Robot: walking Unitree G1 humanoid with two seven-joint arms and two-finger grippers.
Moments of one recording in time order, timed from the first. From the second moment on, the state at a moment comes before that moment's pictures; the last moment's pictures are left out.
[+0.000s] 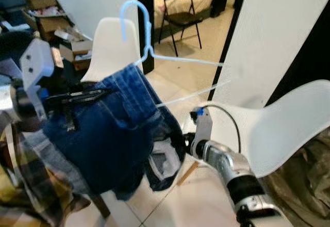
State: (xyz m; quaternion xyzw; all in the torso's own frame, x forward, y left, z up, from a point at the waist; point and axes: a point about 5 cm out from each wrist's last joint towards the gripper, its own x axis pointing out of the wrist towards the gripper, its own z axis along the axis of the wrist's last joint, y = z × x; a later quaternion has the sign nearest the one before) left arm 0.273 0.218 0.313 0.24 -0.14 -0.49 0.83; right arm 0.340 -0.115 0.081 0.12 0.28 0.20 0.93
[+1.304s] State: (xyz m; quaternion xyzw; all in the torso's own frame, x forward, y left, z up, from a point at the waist) left arm 0.297 0.208 0.335 0.26 -0.18 -0.51 0.80; right arm 0.285 -0.110 0.064 0.30 0.40 0.26 0.83
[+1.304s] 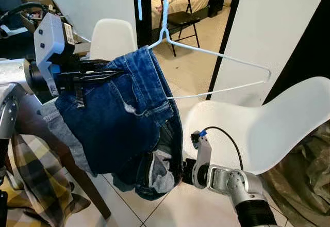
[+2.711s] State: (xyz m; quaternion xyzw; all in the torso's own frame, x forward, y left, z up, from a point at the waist) left arm 0.294 0.227 0.310 0.24 -0.18 -0.45 0.84; right arm 0.345 -0.186 0.166 0.35 0.08 0.15 0.92
